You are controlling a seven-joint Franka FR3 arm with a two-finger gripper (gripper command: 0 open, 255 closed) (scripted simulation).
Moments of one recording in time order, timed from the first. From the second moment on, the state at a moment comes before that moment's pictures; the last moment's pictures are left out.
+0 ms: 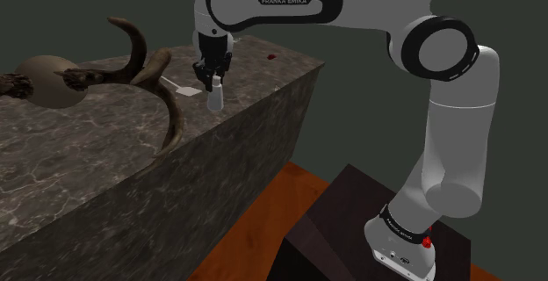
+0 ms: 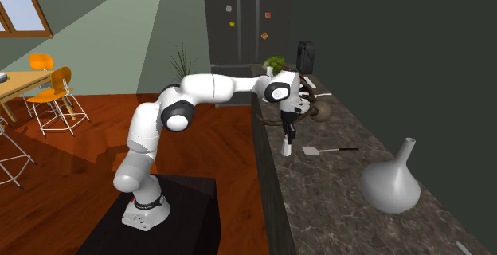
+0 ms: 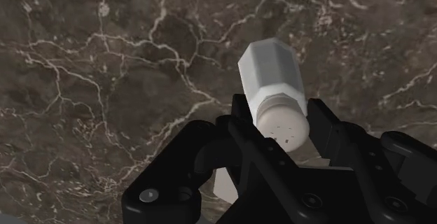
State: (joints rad) arm 0.15 0.42 0.30 -1.35 -0.25 1.77 0.25
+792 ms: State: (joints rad) arm 0.16 0.42 0.30 -1.27 -0.25 1.70 0.24
